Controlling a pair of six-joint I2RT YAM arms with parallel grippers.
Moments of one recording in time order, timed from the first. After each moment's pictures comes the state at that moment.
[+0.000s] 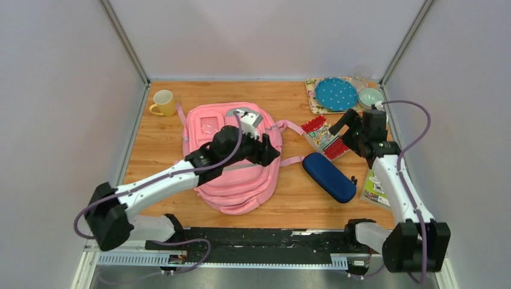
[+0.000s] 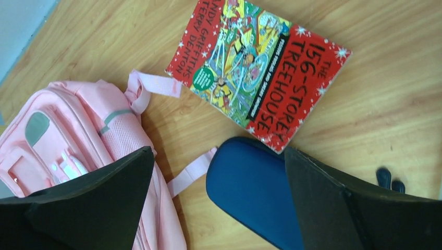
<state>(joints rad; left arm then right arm) -0.87 1.19 0.87 -0.01 0.05 -0.43 0.04 1.07 0.87 -0.48 -0.02 0.67</state>
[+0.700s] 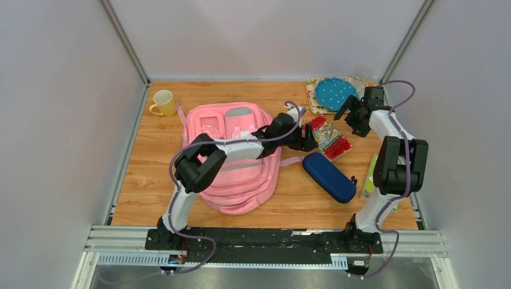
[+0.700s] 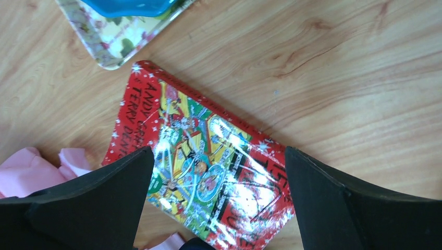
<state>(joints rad) -0.87 2.11 1.45 0.25 0.19 -0.59 -0.14 1.77 1.31 -0.44 -0.12 0.52</state>
